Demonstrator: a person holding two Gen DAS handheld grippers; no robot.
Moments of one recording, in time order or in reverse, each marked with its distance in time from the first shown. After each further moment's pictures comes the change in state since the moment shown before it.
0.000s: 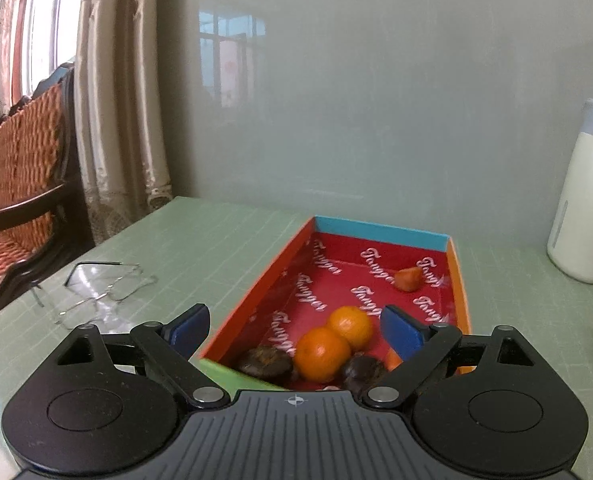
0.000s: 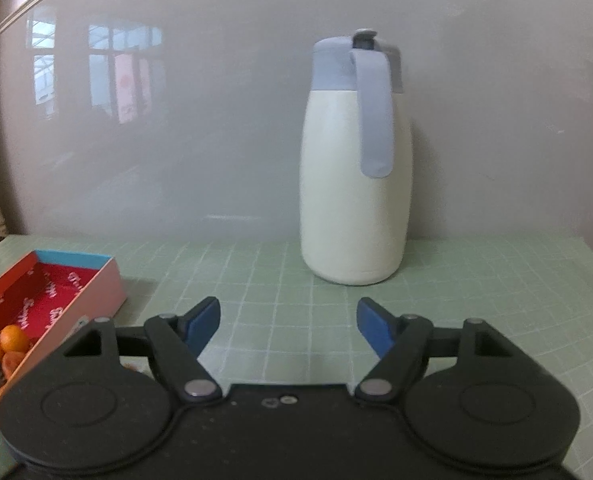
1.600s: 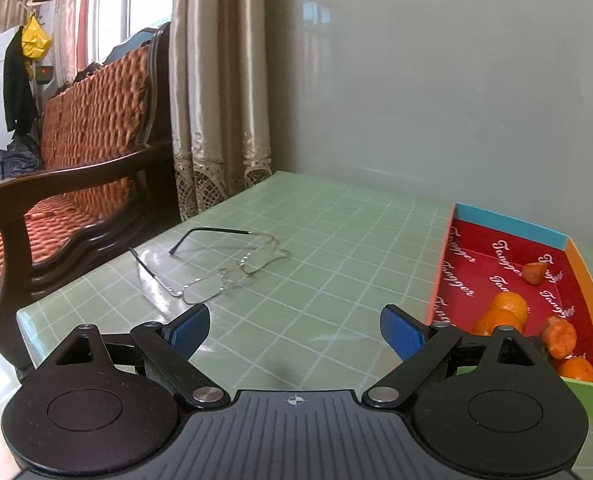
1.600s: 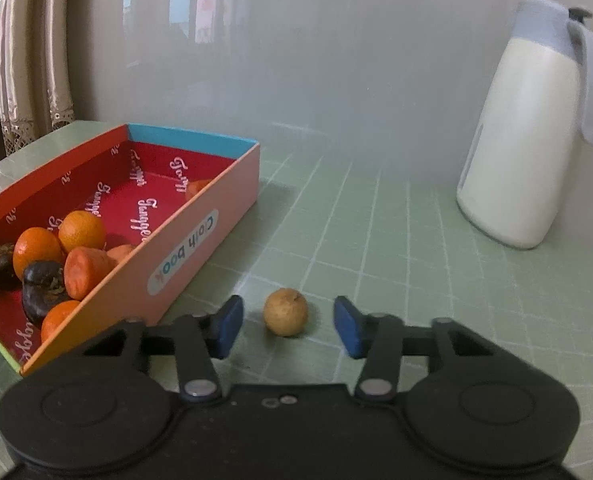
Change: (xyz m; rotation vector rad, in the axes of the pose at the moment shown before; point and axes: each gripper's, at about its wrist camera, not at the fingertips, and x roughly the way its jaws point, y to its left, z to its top) left arm 0.014 0.109 -0.017 -0.095 0.041 0.162; right arm 0.047 0.120 -0.041 -0.214 0.199 0.135
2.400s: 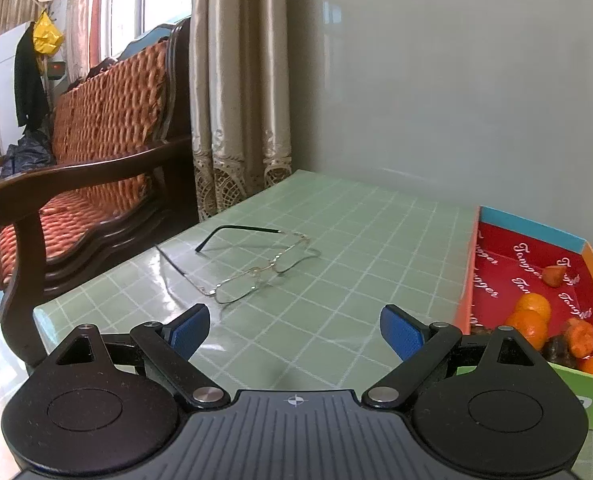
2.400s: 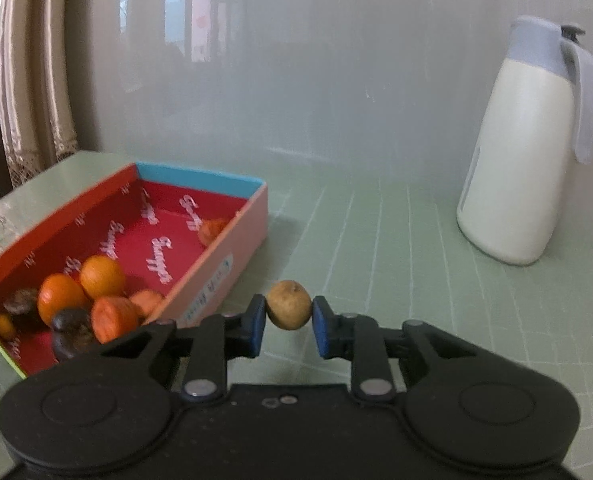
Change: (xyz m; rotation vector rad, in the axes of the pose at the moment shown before) left arm 0.001 0.023 0.000 -0.015 0.005 0.028; right arm -0.029 0.004 0.021 0.035 -0.087 0.020
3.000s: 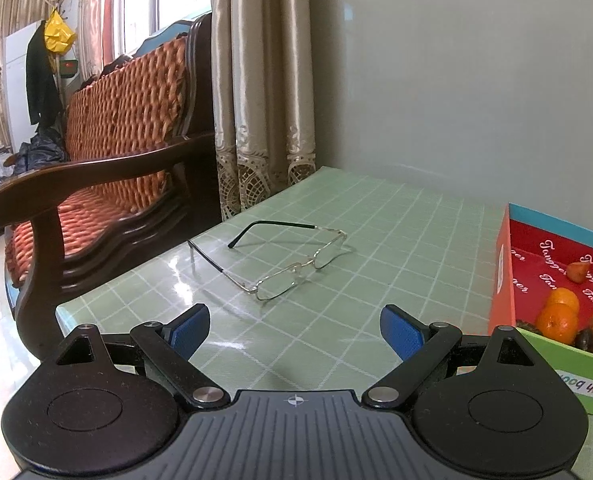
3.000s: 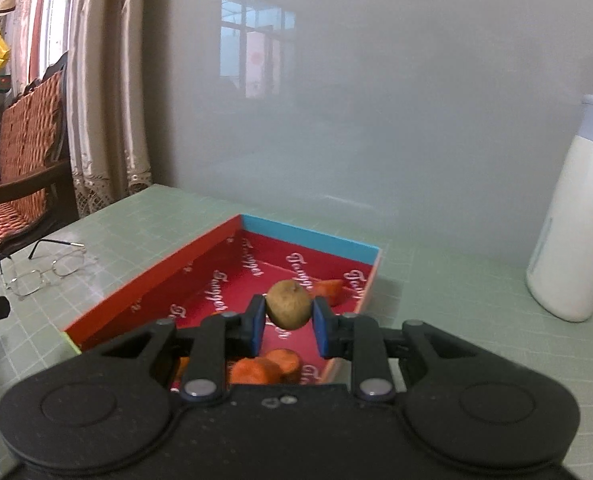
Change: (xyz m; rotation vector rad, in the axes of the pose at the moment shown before) left arm 0.003 0.025 -0.001 -0.001 0.009 0.036; right arm -0.013 0.070 0.019 -0.078 -0.100 0.141
